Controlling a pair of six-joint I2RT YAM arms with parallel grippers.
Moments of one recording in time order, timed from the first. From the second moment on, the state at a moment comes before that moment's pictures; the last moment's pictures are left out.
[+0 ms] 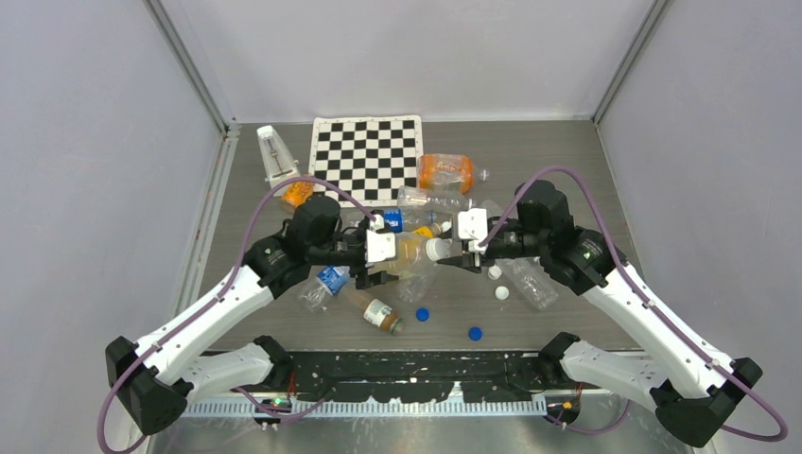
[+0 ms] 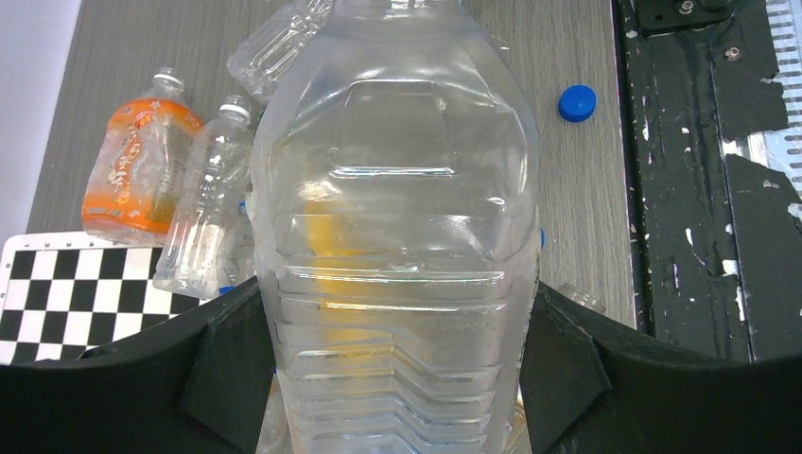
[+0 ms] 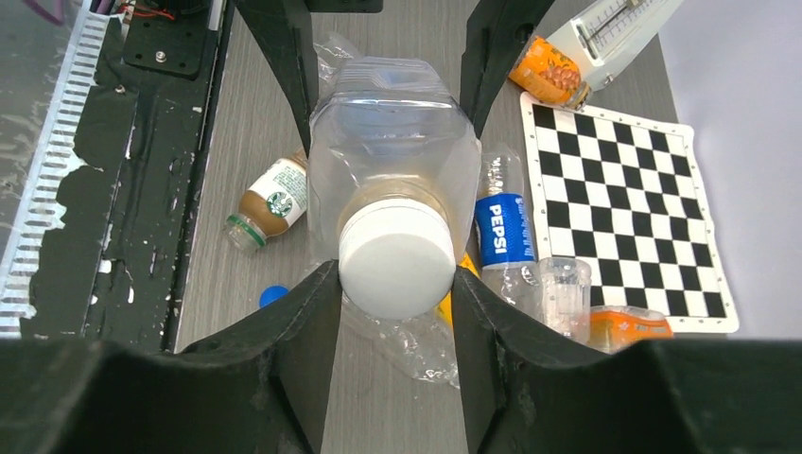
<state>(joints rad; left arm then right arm) -0.74 1.02 0.94 -0.43 0.59 0.63 0.67 0.94 1.08 -0.57 -0.70 -0.69</state>
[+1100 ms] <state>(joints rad) -0.71 1.01 0.94 -0.37 0.48 0.58 0.68 0.93 1.04 -0.47 -0.29 0.56</state>
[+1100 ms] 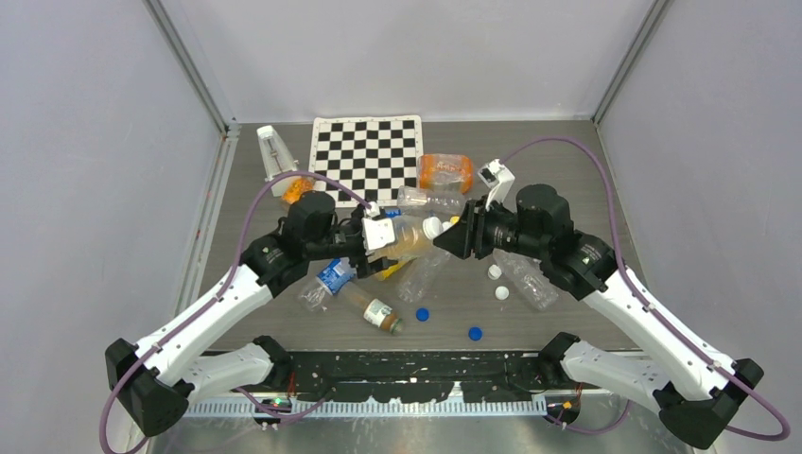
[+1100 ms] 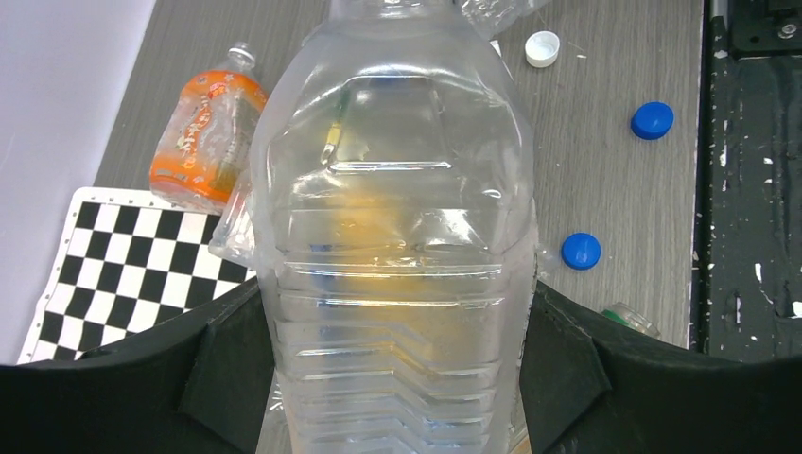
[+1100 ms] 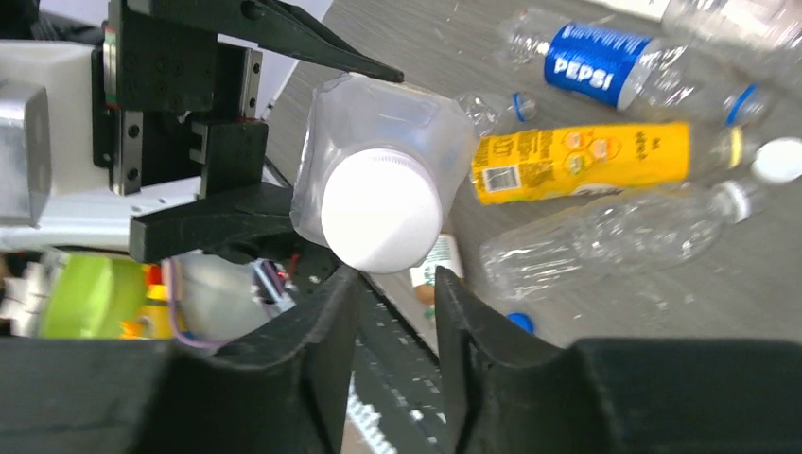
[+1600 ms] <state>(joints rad) -0.73 1.01 0.88 -0.29 0.50 0.52 0.68 0.88 0.88 -0.08 -0.20 0.56</state>
